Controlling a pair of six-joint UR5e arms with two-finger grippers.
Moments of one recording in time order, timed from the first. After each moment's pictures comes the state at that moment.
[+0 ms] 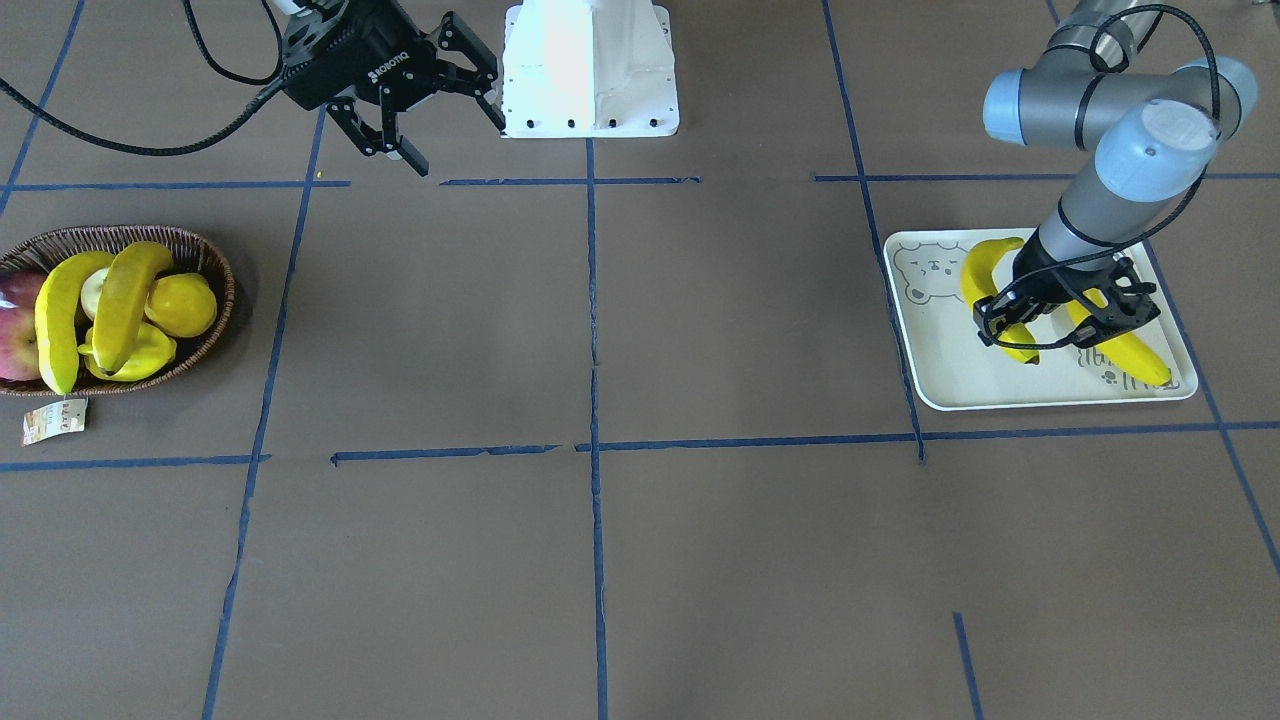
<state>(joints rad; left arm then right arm) -0.91 -1.67 -1.73 -1.86 -2.07 -1.16 0.59 -1.24 2.19 -1.25 1.93 1.19</state>
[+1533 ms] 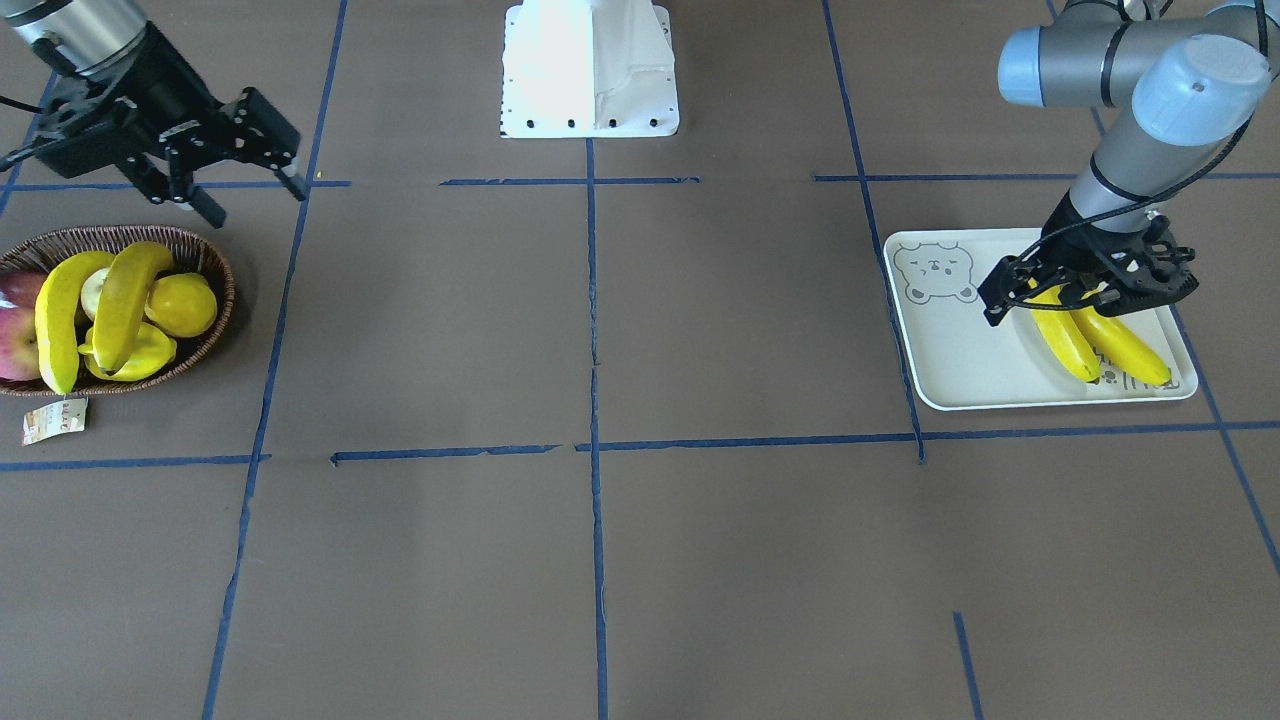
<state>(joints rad) -0.96 -1.75 -1.91 -1.65 -2.07 -1.01 0.91 -1.58 2.17 -1.24 2.17 0.96</state>
